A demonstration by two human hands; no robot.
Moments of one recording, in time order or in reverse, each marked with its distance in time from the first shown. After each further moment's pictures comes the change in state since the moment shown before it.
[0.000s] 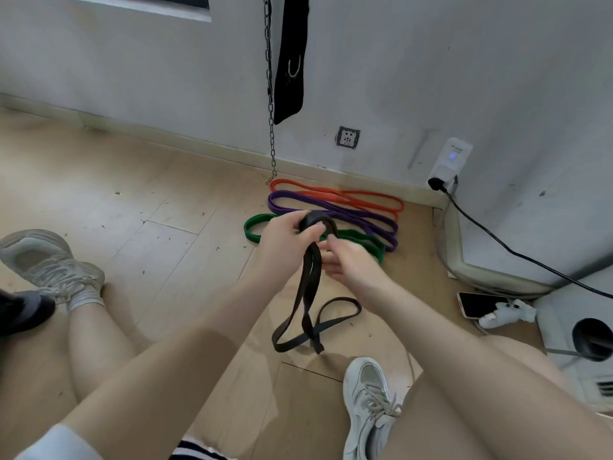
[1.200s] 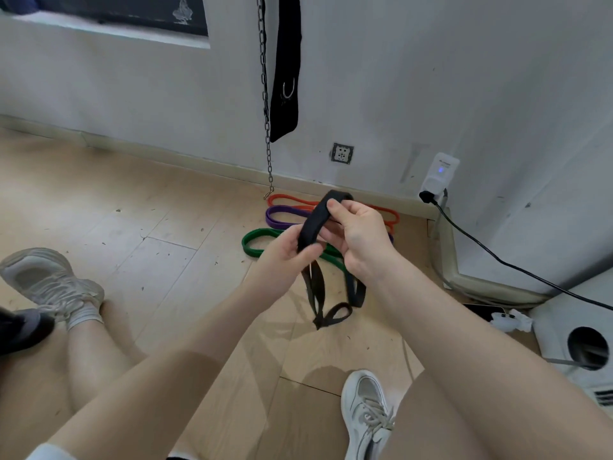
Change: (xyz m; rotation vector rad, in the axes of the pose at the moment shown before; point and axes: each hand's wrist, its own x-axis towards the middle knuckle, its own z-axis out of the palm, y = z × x) left_hand -0.007 0.001 -0.007 -0.130 -0.199 0.033; right_hand -0.005 -0.066 -0.014 0.585 0.186 -0.117
